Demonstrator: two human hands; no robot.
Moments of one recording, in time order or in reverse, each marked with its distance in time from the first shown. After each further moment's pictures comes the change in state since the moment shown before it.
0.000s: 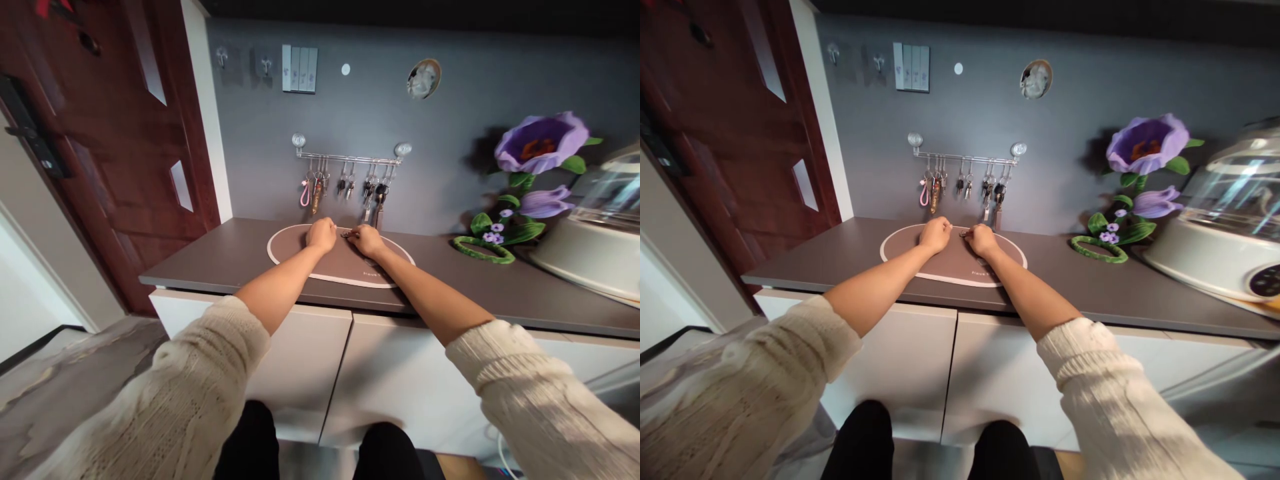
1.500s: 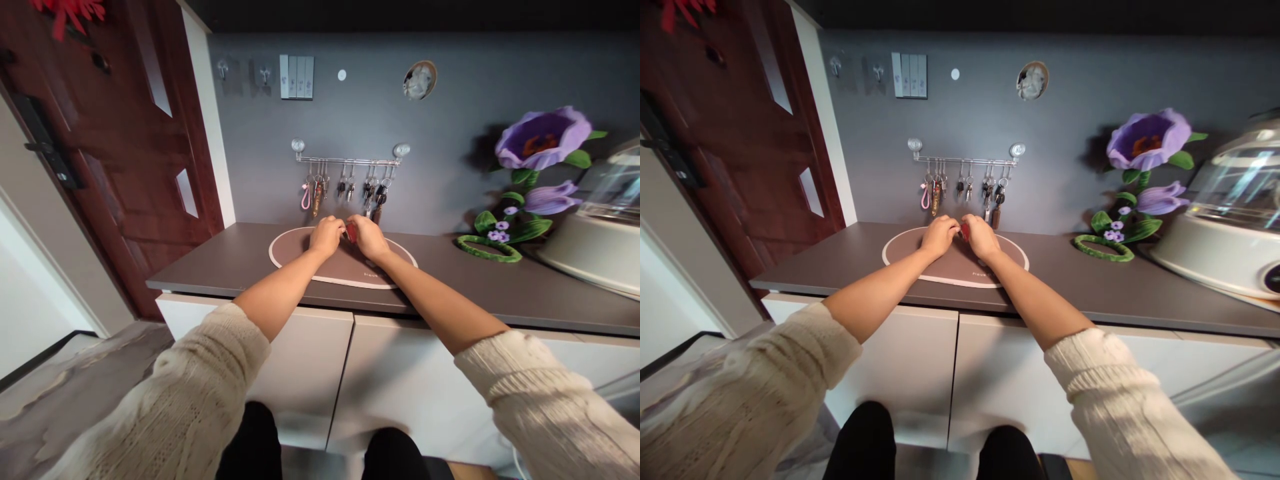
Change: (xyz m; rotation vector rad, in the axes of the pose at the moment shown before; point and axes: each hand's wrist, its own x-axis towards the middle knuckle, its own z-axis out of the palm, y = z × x) left_hand -0.006 0.008 -0.008 0.050 0.026 0.285; right_hand -0.010 -0.009 -0.010 0.120 0.242 -0.194
